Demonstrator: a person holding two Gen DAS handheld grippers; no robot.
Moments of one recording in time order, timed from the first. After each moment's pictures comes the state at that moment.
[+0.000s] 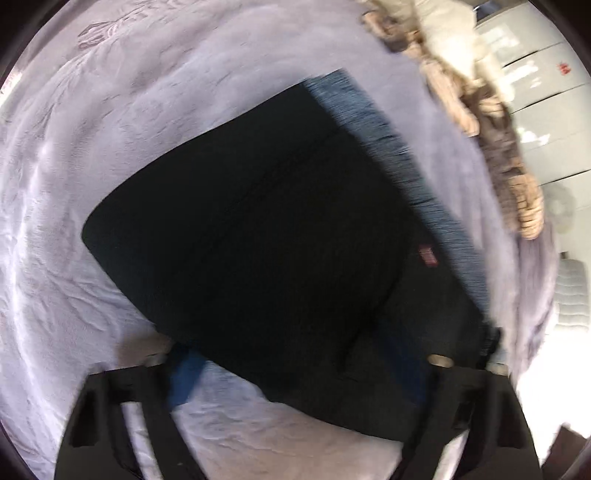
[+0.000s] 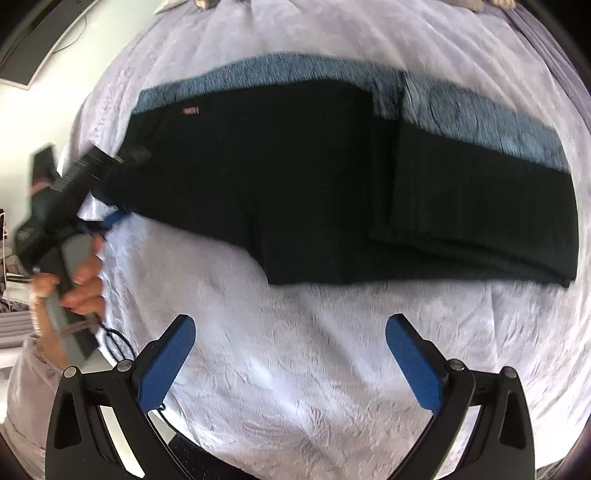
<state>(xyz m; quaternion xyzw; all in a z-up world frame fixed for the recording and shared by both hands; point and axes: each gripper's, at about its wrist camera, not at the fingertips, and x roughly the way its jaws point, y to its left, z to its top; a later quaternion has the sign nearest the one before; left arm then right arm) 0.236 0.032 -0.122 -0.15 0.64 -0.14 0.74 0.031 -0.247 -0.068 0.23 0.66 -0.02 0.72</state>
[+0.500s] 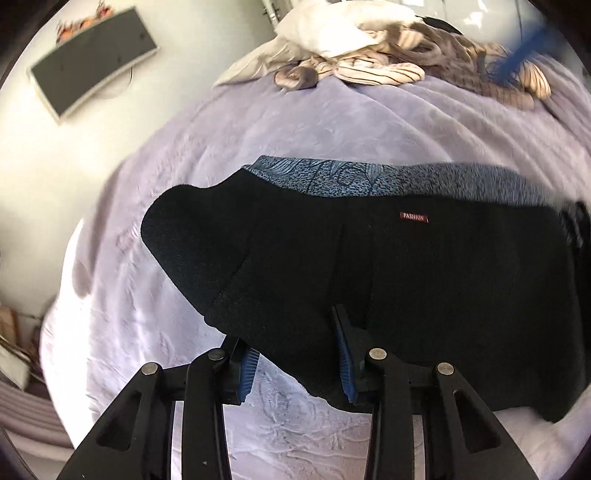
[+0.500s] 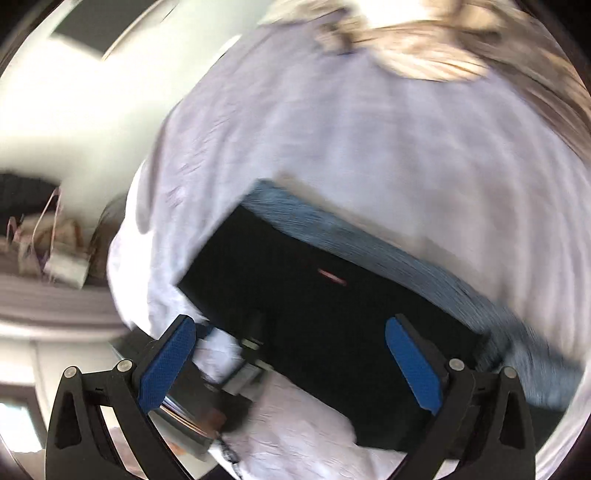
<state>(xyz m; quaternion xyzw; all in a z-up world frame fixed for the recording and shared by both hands) 0.176 -0.042 -0.081 0.23 0.45 -0.10 0.86 0.246 -0.196 0.005 0.17 0.64 0.16 0.73</state>
